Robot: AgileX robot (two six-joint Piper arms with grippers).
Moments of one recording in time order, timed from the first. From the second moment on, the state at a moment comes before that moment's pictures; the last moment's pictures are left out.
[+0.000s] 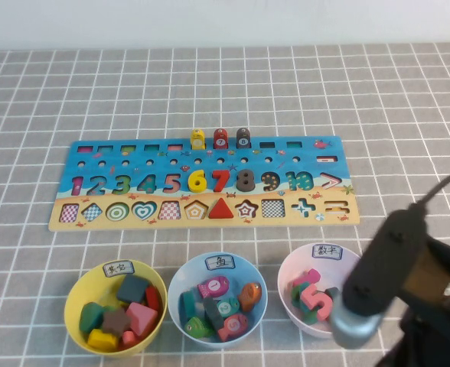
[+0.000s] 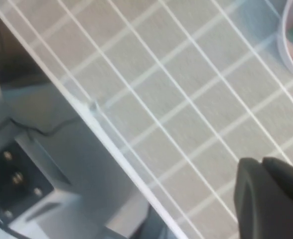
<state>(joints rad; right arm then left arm) 1.07 1.12 -1.05 -0.02 1.19 0.19 -0.08 -0.01 0.03 0.07 0.37 -0.01</state>
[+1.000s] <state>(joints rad) 0.31 0.43 -0.24 -0.10 0.23 0.18 -0.08 -0.01 0.03 0.07 0.37 -0.01</state>
